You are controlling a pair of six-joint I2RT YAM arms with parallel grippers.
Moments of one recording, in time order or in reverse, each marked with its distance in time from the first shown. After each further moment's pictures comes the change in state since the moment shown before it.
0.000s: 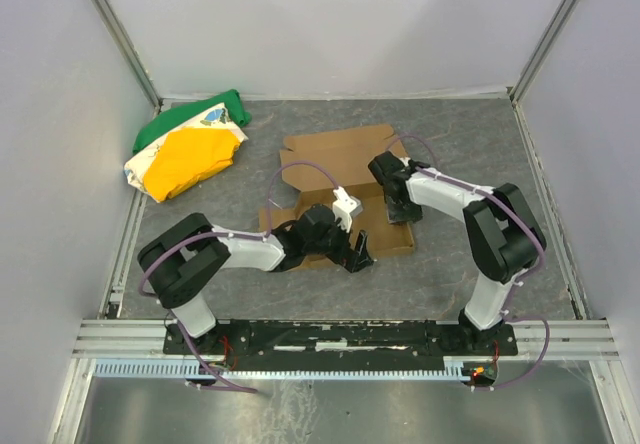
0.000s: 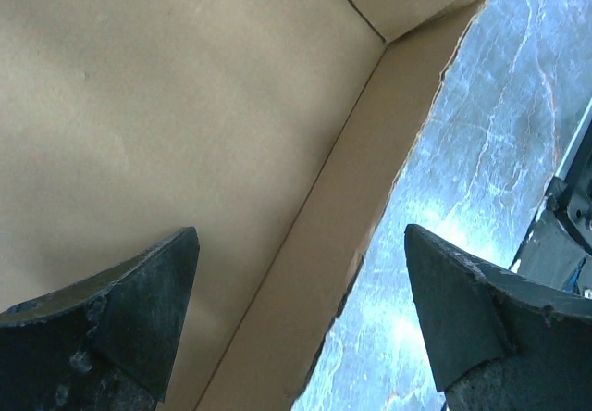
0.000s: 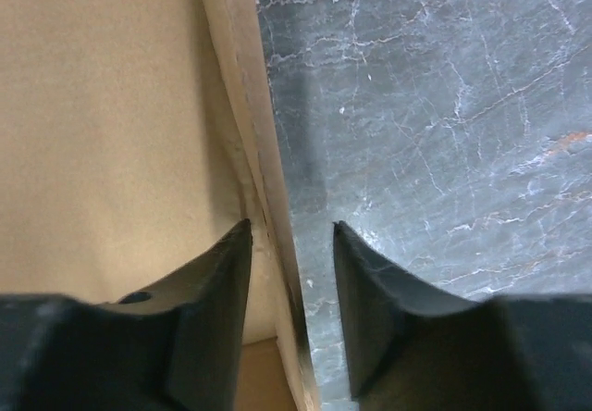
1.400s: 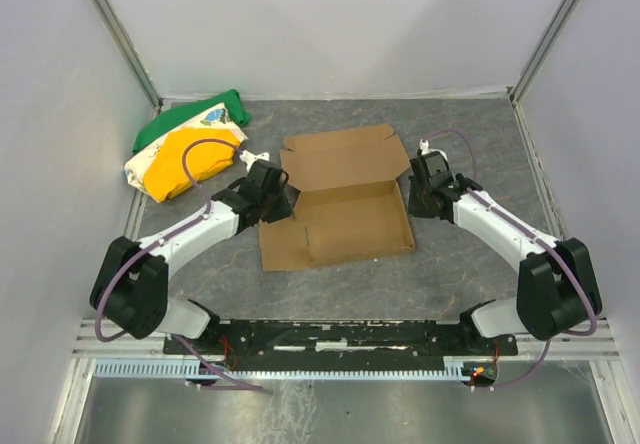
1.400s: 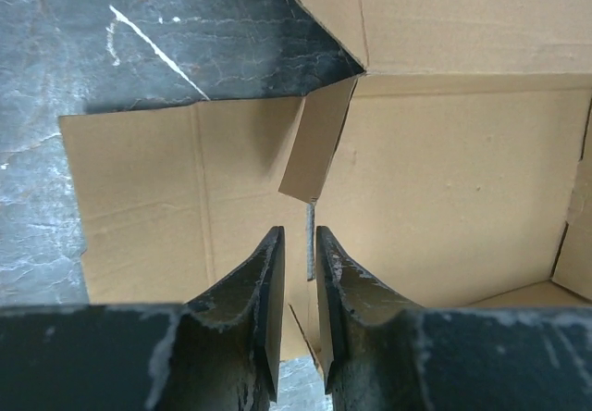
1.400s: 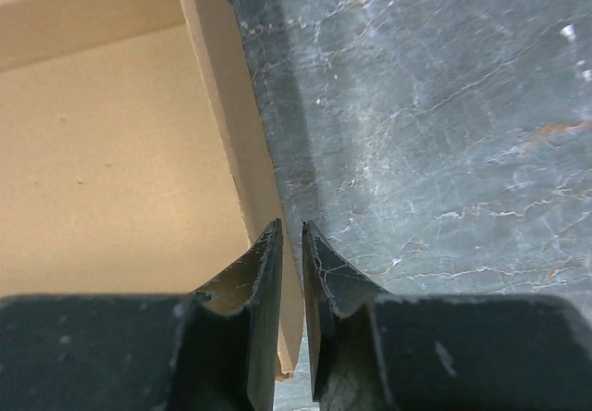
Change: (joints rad) left arm 0.395 -0.308 0.166 -0.778 -0.356 -0.366; right arm -0.126 -0.433 -0.242 0.195 -0.171 0.010
